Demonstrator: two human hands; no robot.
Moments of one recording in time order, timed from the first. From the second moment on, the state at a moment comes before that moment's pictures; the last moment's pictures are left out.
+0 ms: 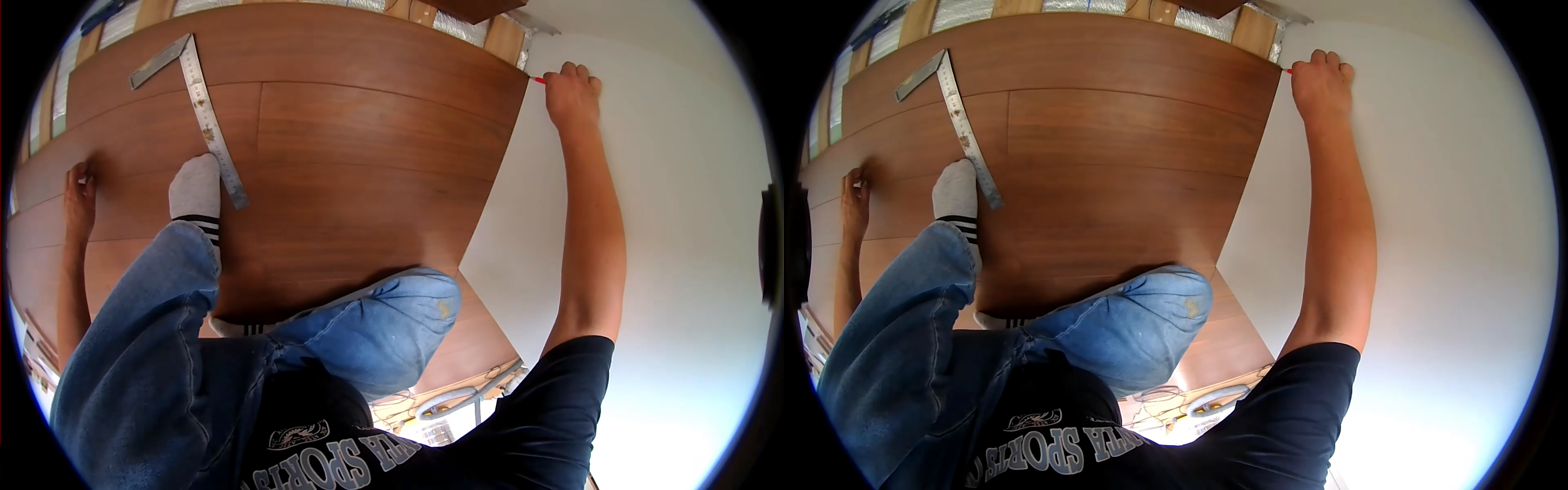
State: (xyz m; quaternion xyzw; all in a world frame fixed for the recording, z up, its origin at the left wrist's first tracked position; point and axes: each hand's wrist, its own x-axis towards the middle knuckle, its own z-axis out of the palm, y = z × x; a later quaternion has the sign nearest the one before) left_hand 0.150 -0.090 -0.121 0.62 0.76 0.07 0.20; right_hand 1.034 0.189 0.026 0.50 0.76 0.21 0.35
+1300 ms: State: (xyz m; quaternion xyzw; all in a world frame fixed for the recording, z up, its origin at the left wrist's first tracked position) left_hand 0.218 -0.087 -0.094 0.70 0.70 0.01 0.17; right_hand 0.817 -0.055 -0.009 0.73 0.54 -0.29 -0.30
